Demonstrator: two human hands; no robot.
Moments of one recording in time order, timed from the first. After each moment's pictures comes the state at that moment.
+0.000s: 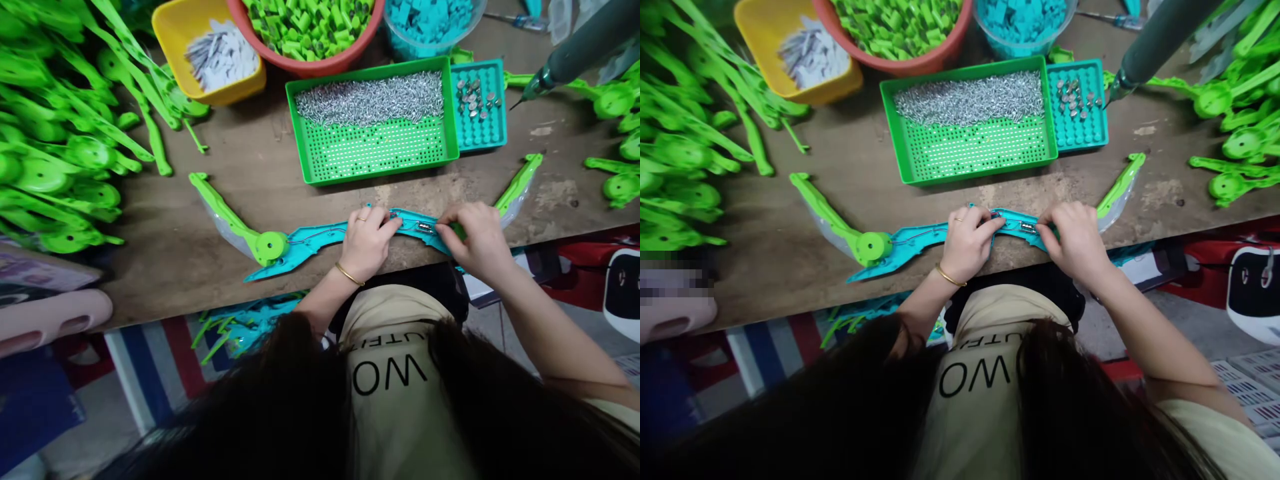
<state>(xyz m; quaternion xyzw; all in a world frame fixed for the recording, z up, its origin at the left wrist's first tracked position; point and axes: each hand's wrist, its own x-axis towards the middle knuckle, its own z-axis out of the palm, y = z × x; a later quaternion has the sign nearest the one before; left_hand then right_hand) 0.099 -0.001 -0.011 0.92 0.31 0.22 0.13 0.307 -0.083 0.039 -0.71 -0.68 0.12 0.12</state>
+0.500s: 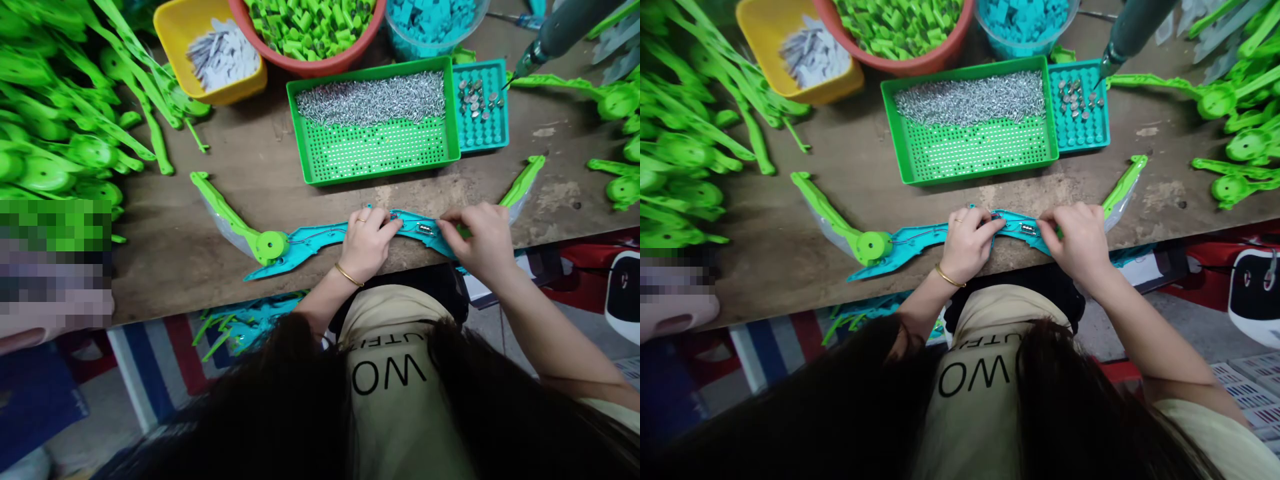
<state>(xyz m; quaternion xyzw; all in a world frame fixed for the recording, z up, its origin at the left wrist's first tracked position) 0.098 -0.001 -0.011 0.92 0.31 0.20 0.14 0.307 -0.080 0.041 -0.73 -0.66 0.09 0.12</state>
